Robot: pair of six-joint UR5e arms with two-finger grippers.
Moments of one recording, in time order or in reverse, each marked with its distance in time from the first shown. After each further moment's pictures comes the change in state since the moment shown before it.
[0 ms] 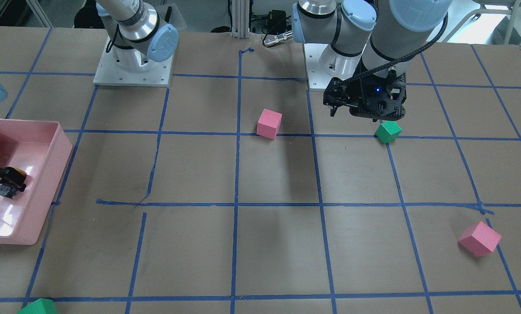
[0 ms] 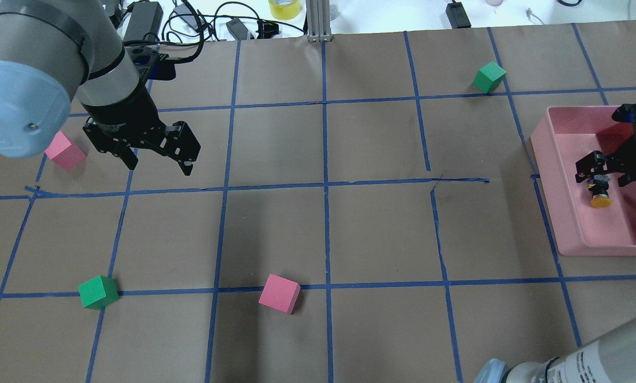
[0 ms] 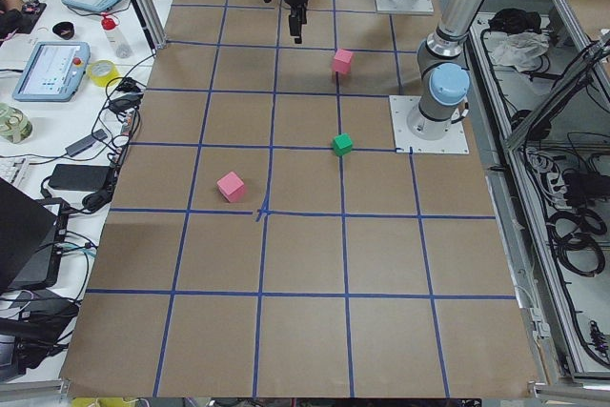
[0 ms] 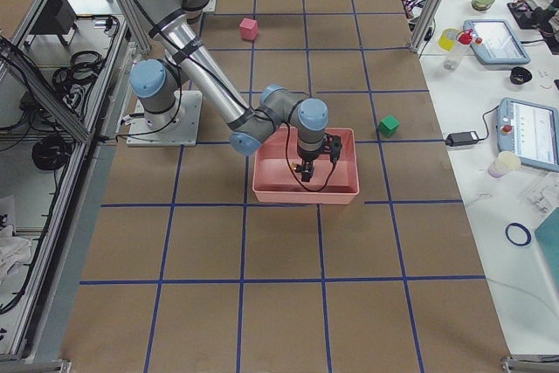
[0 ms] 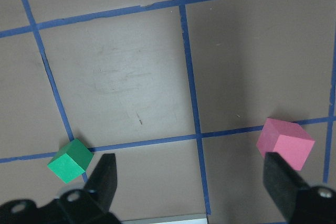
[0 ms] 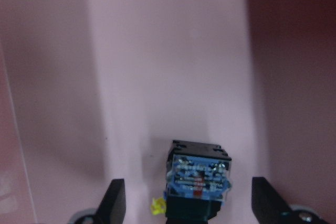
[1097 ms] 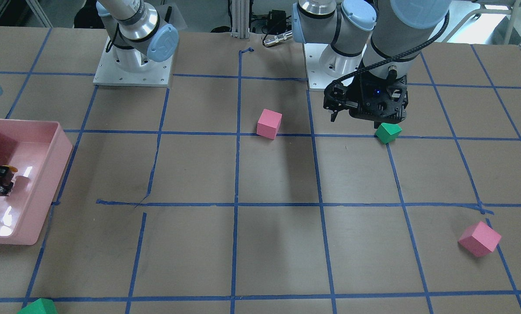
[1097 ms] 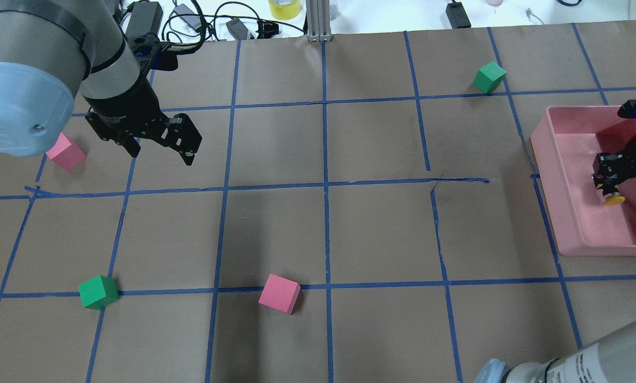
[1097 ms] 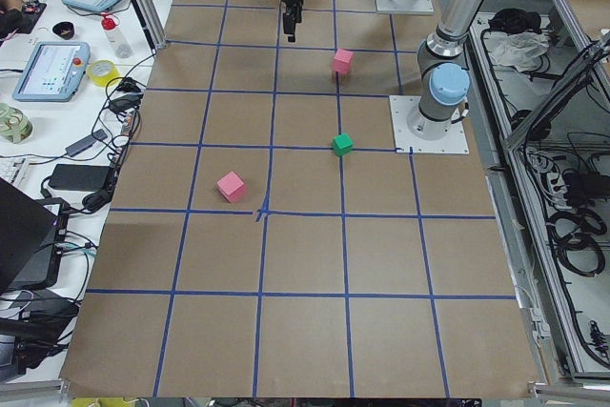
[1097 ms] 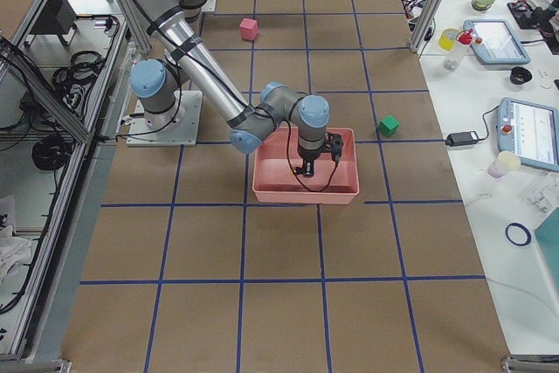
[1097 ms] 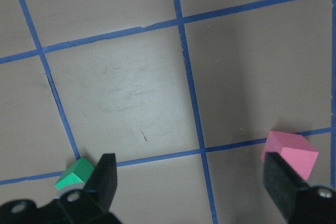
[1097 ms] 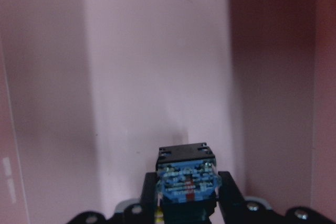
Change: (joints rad) left arm 0.000 -0.005 0.004 0.063 0.001 0.043; right arm 0.000 -0.027 -0.027 0.027 -0.023 -0.042
